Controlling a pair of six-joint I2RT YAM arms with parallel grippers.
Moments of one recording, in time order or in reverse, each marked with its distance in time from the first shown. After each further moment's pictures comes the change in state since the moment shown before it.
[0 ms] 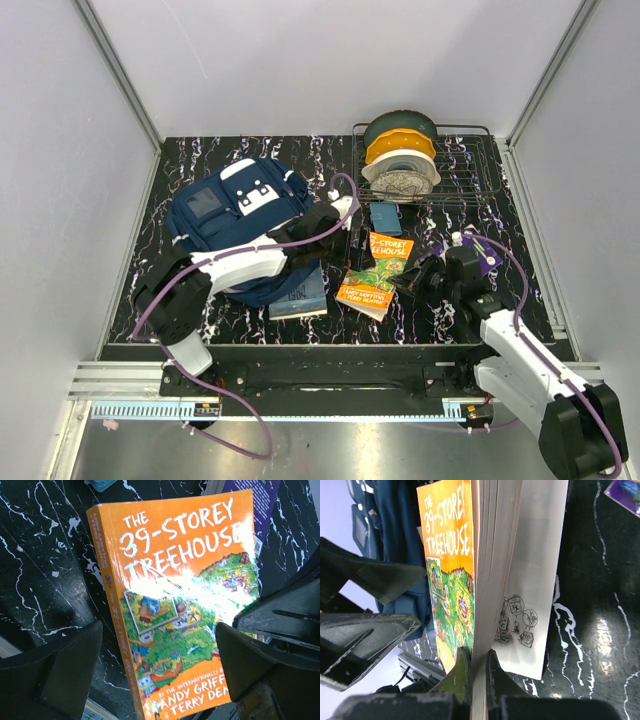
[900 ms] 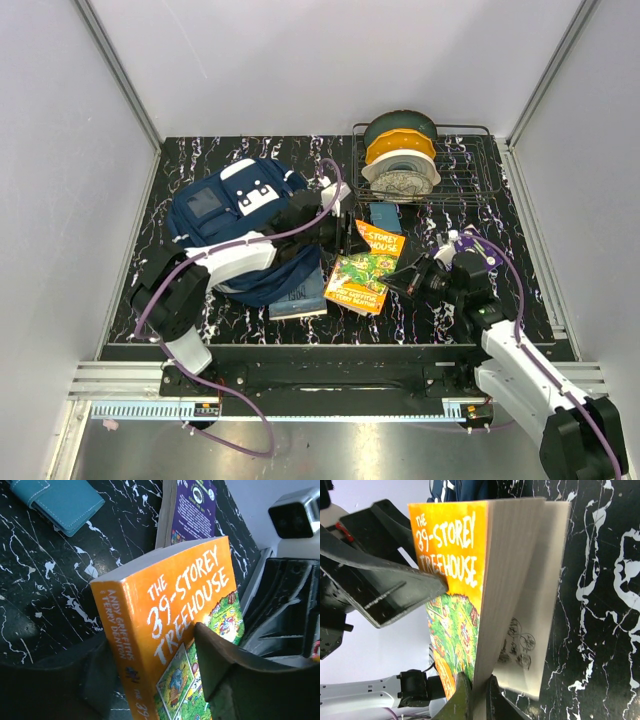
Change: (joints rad) left arm 0.106 0.000 -0.048 0.232 0.269 -0.027; right arm -0.001 -0.098 -0.082 0.229 -0.221 0.029
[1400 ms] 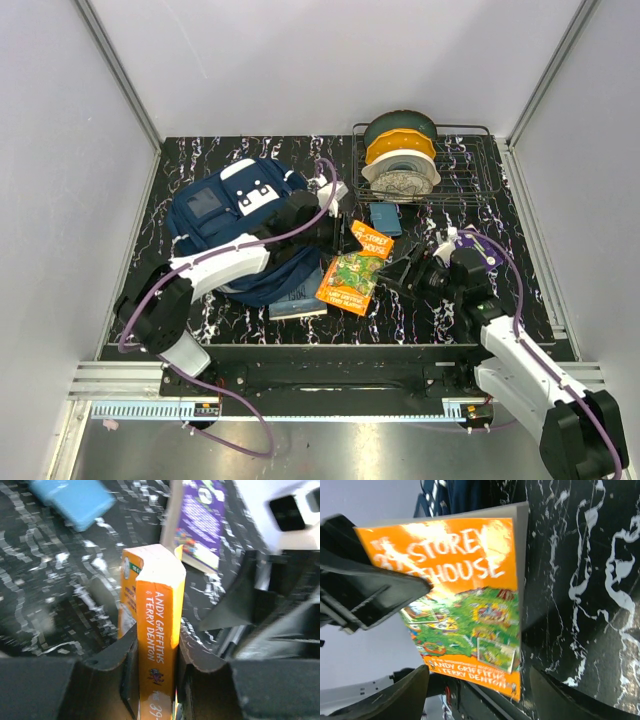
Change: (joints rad) left arm -0.013 -0.084 0.002 -0.075 -0.052 0.017; right arm 0.001 0.046 0.013 -0.008 0.023 -0.030
